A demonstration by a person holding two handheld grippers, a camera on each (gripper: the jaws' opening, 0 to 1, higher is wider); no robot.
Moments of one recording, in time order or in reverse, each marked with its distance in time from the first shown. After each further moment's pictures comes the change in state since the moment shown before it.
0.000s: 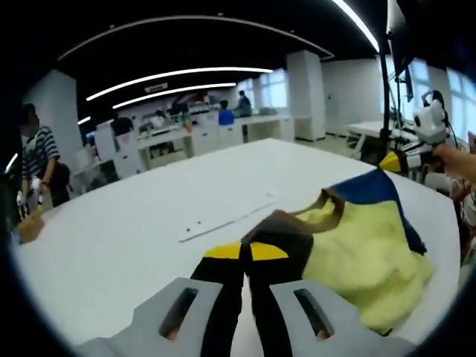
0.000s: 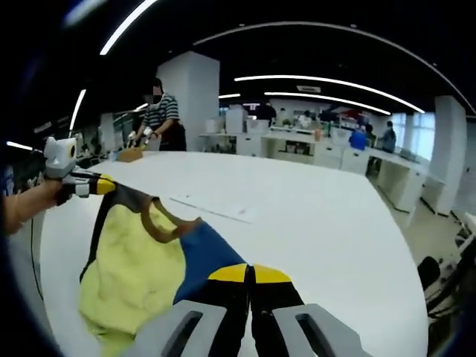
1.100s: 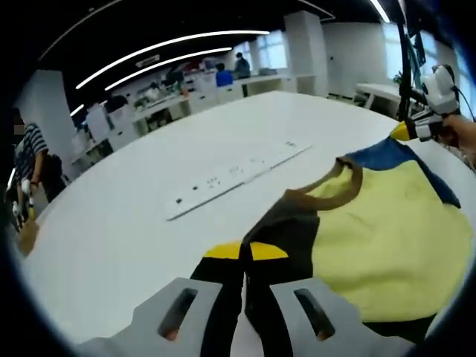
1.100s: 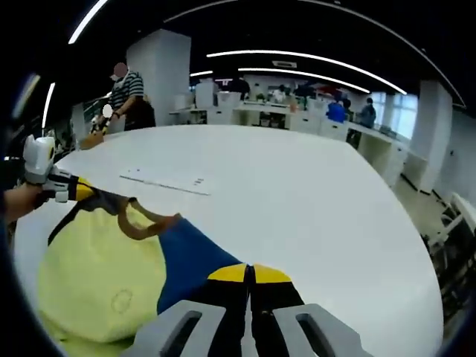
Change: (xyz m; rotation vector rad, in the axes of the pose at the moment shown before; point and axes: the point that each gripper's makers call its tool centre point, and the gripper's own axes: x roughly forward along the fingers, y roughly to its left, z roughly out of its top) left arm 0.088 0.019 -0.066 0.059 0.213 0.017; right arm 0.084 -0.045 -0.053 0.067 0.150 -0.119
